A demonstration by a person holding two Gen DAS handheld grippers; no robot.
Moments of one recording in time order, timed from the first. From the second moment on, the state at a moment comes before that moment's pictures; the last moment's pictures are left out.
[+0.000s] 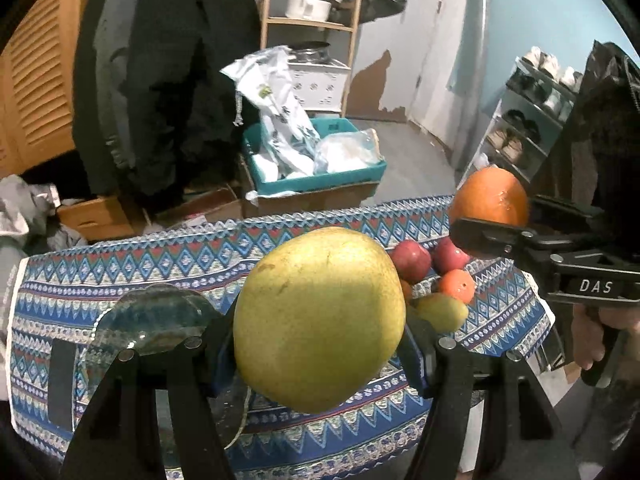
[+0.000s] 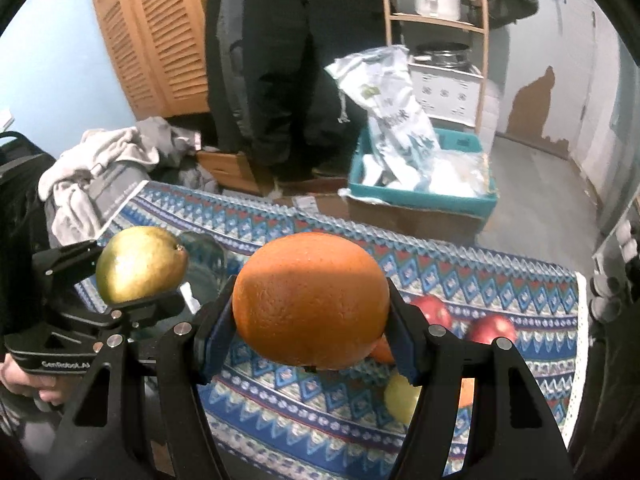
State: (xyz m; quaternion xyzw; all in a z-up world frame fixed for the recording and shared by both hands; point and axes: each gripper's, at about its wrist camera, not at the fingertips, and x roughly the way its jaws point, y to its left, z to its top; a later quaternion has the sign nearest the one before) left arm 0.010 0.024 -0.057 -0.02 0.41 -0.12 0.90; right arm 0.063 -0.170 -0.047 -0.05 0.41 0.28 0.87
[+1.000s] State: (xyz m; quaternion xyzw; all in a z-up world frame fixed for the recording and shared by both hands) left arm -0.009 0.179 -0.100 -0.11 0.44 0.01 0.89; right arm 0.086 0.011 -0.092 -0.09 0.46 0.38 0.80
